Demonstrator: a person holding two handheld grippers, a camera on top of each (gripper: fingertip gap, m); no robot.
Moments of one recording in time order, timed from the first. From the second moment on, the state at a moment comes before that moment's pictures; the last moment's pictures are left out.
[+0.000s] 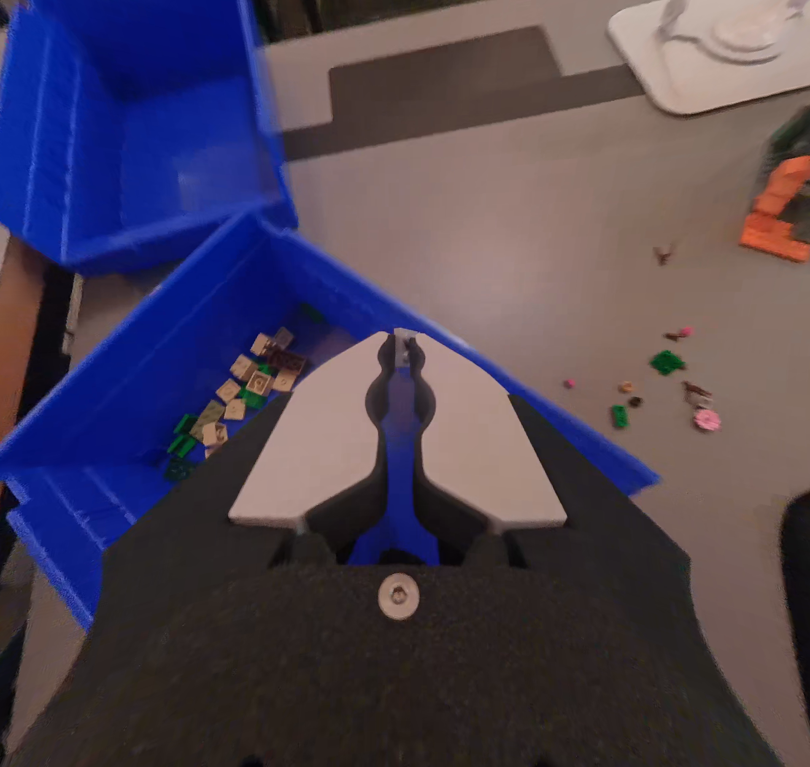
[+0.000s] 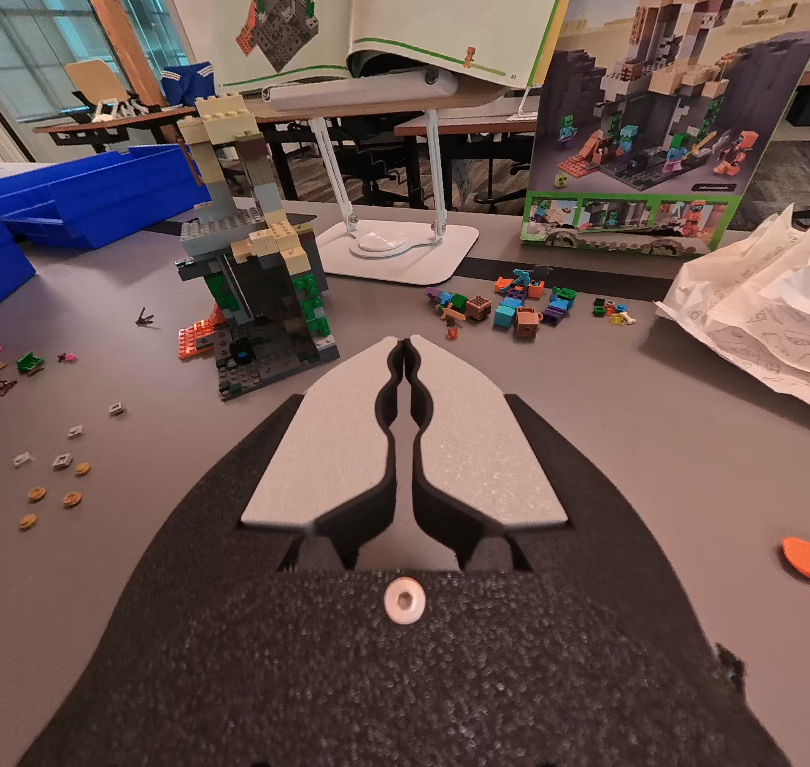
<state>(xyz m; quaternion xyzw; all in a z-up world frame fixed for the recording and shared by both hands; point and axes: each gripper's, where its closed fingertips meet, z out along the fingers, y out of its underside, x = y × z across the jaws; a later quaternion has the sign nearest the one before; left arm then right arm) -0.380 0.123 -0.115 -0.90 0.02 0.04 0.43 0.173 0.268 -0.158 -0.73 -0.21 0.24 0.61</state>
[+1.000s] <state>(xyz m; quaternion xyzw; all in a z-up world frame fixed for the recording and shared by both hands) 0.060 0.164 -0.216 -0.80 0.52 -0.21 0.22 0.176 0.264 -0.150 -0.72 -0.21 0.24 0.62</state>
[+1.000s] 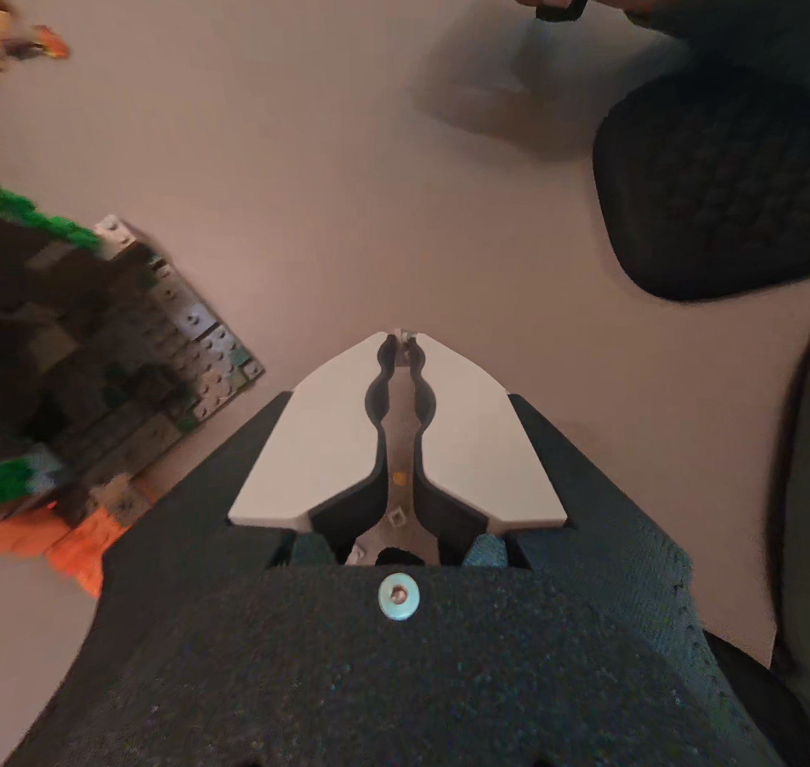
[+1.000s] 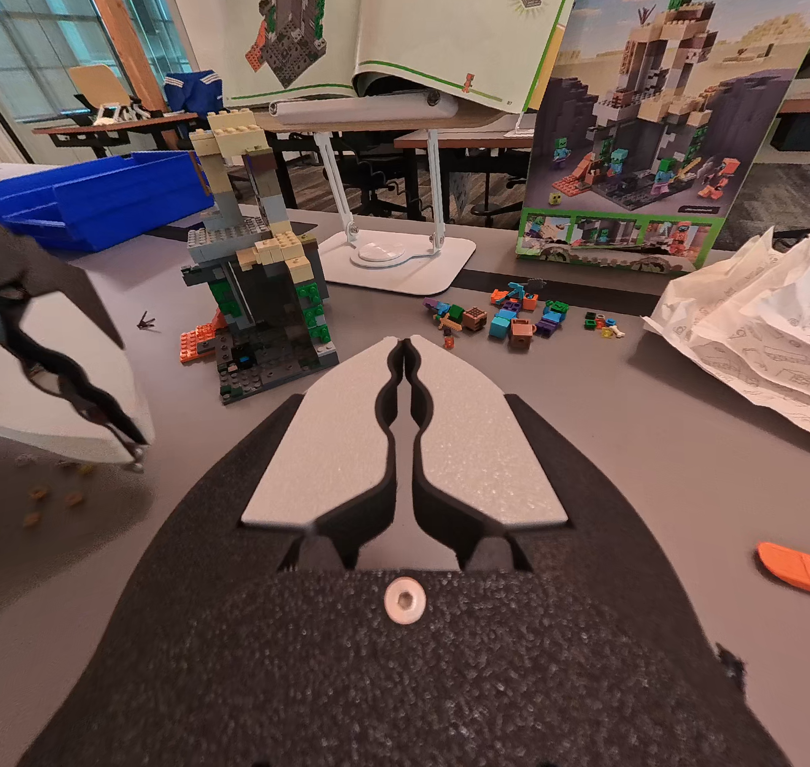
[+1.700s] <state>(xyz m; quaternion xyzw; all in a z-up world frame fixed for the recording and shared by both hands) 0.040 0.180 -0.199 -0.79 0.50 -0.21 0.26 0.172 0.262 -0.150 -0.72 -0.22 0.25 0.62</state>
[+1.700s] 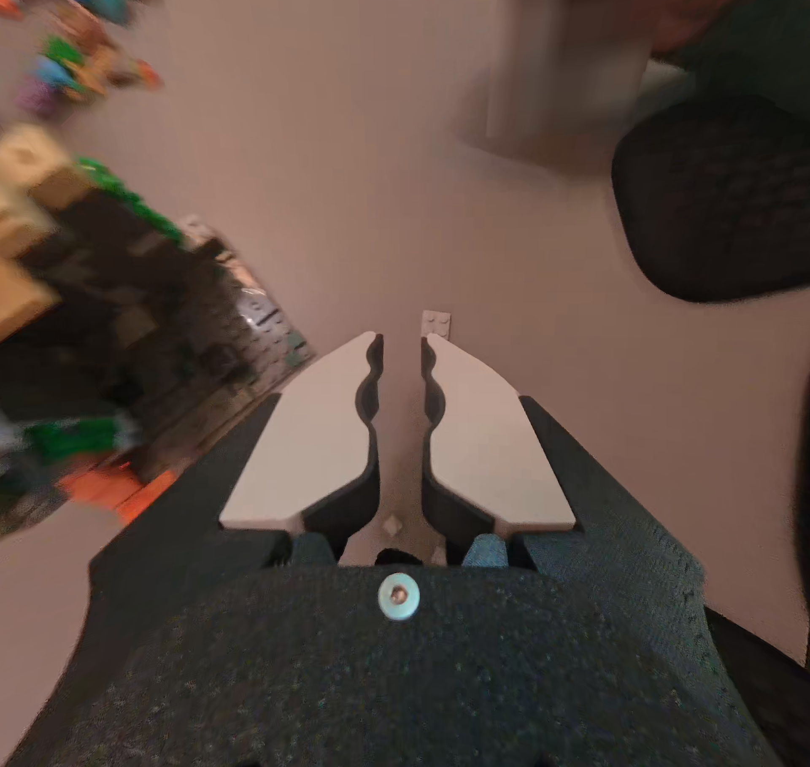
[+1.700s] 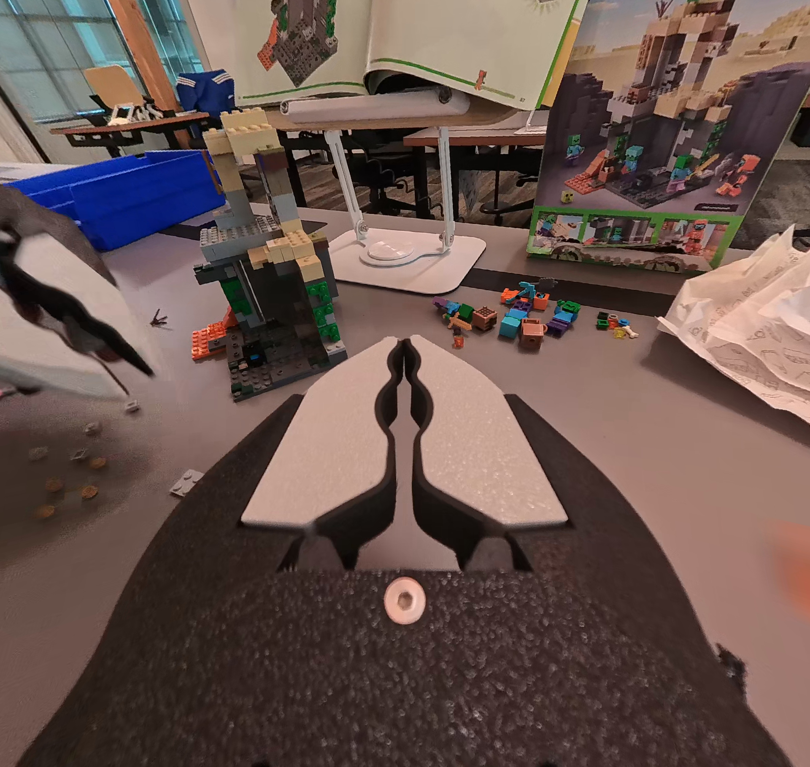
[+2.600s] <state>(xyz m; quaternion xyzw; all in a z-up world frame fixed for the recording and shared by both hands) -0.492 0.160 -0.207 -0.93 -0.02 0.18 0.31 0.163 0.254 -0.147 -0.71 -0.23 0.27 0.61</state>
